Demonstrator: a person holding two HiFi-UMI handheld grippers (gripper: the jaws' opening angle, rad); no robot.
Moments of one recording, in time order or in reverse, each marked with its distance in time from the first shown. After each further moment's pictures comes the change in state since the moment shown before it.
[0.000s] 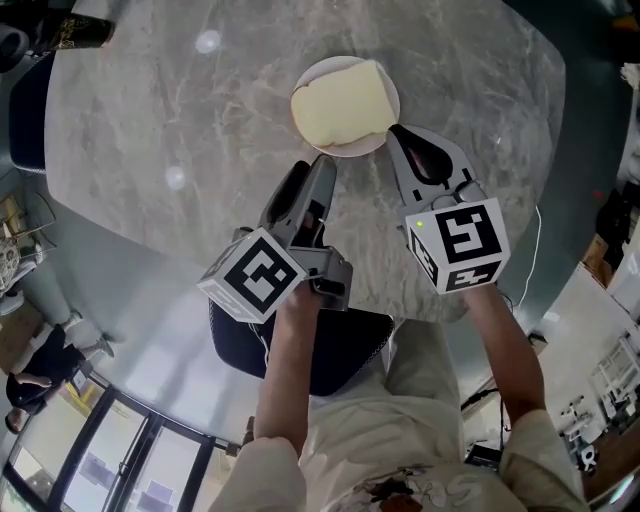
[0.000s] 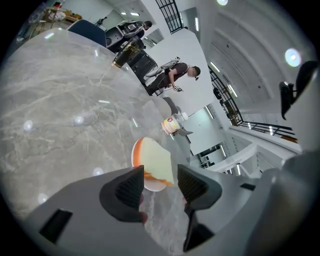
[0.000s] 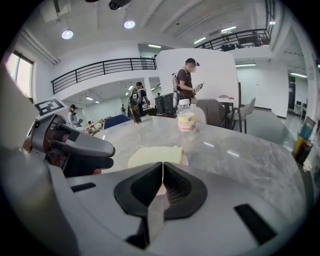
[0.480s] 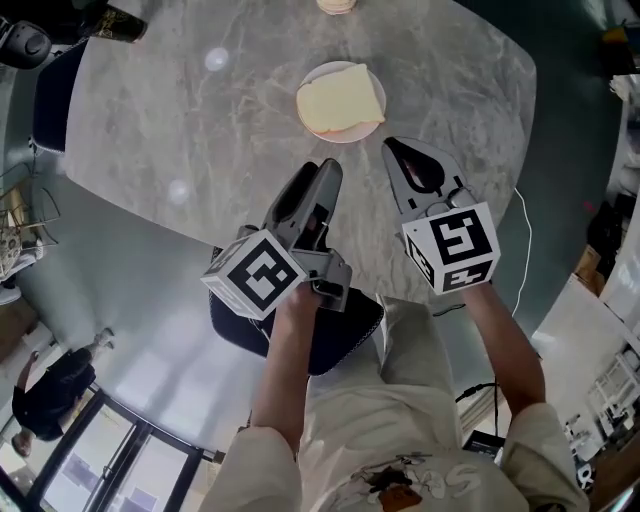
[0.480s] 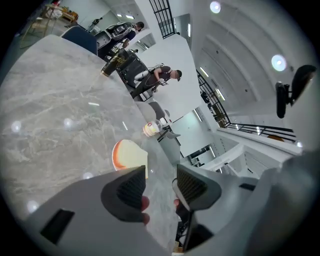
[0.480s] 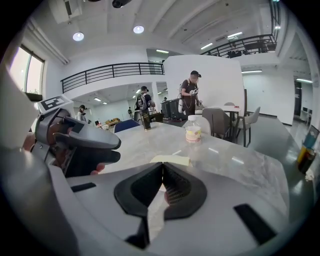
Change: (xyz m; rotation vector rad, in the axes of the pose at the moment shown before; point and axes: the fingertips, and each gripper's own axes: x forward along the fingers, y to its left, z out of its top) left arm -0.057 -0.063 -0.009 0.039 -0.029 -0.102; right arm -0.067 0.032 0.026 -0.055 -0.045 0.050
